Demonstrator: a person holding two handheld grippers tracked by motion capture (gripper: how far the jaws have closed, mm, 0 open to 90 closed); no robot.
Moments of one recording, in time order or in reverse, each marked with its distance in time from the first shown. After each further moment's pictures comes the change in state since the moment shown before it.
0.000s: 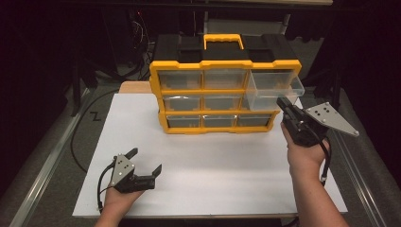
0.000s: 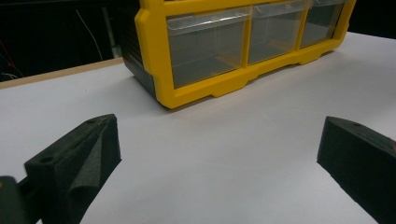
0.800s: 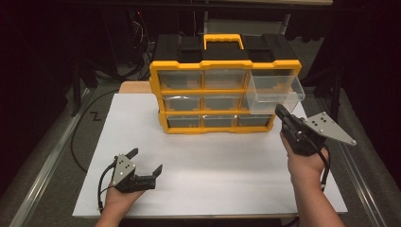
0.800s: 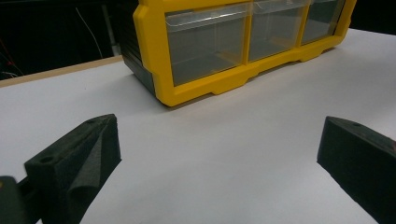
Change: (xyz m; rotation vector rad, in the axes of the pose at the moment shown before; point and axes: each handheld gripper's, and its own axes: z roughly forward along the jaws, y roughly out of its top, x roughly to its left) left arm -0.001 -0.001 0.002 0.010 0.002 0.004; right arm 0.003 -0.015 -0.011 0.031 0.024 -0.018
